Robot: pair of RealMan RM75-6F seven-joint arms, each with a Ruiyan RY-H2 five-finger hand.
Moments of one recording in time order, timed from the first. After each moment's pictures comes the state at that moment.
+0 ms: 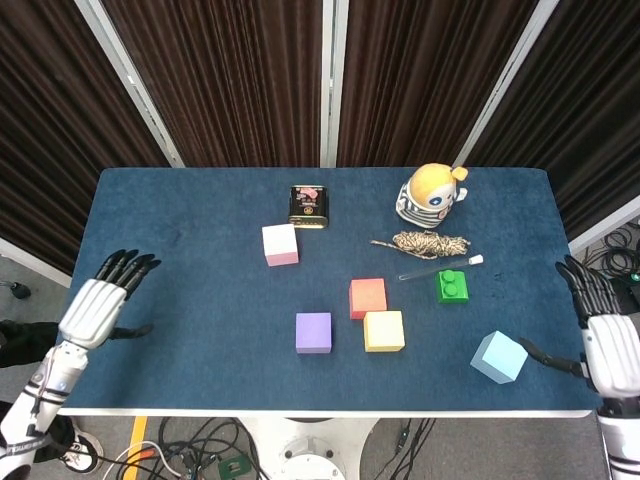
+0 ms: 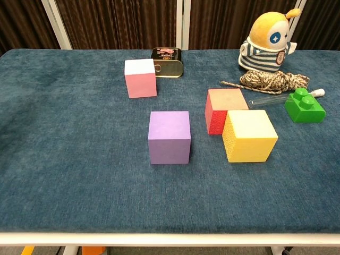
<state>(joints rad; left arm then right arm) -0.35 -1.16 -0.10 -1.56 1.62 1.26 -0.12 0.14 -0.93 -0.01 -1.90 -1.56 1.65 0.18</state>
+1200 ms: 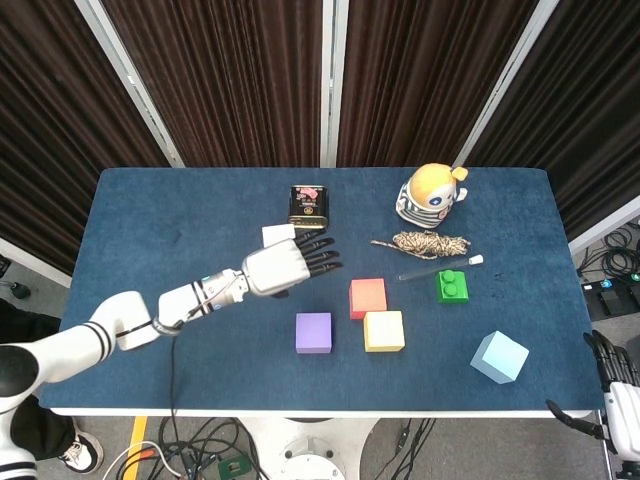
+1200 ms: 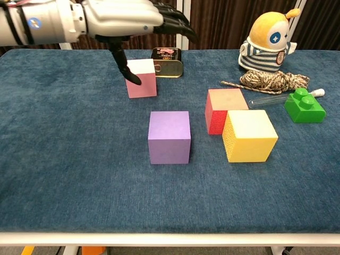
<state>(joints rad) -1.09 -1.50 -0.10 -1.09 1.92 0.96 -0.25 -0.08 -1.06 -0.08 -1.71 -1.51 1.61 0.25</state>
